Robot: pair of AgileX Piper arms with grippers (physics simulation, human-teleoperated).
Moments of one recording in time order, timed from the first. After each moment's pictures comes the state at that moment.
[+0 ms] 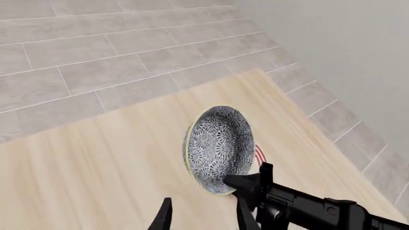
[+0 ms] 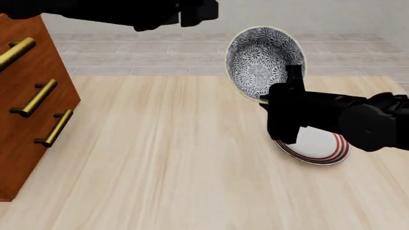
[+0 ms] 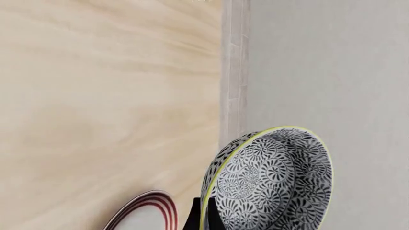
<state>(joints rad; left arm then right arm) -0.72 1.35 -1.35 0.46 -0.30 0.45 1.36 -0.68 -0.09 -1.38</state>
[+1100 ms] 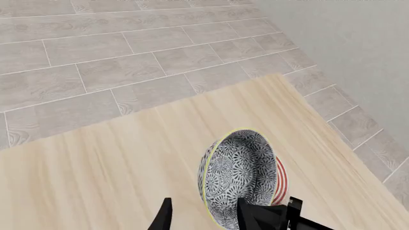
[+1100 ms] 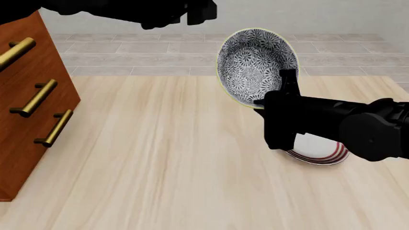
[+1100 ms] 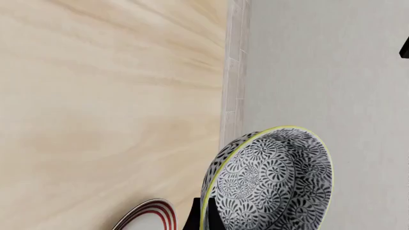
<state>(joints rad) -0.65 1.47 -1.43 0.44 -0.28 0.50 1.32 -0.65 -0.09 -1.39</state>
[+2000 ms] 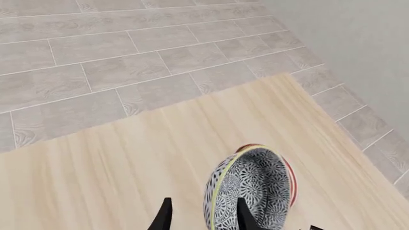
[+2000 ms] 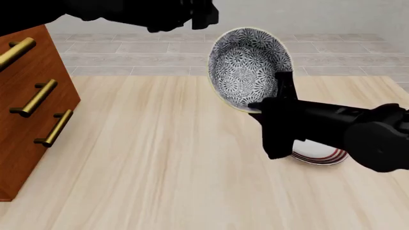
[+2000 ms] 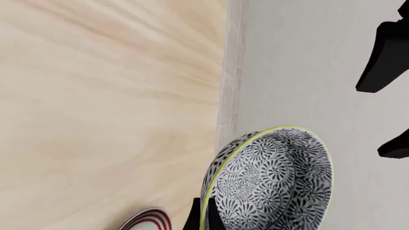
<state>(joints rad) -0.63 1.54 -1.45 0.41 -0.27 0.57 1.27 -0.63 -0.09 -1.41</state>
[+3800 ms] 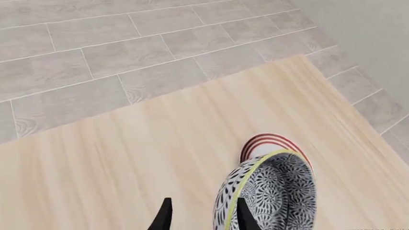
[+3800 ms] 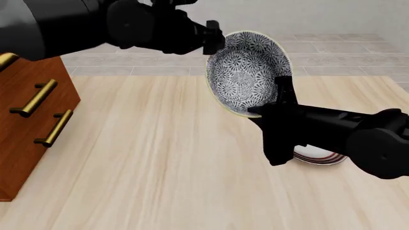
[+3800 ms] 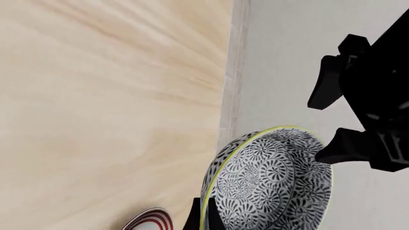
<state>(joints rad) -0.63 1.65 -1.43 0.33 -0.25 0.58 1.25 -0.60 -0.09 -1.42</state>
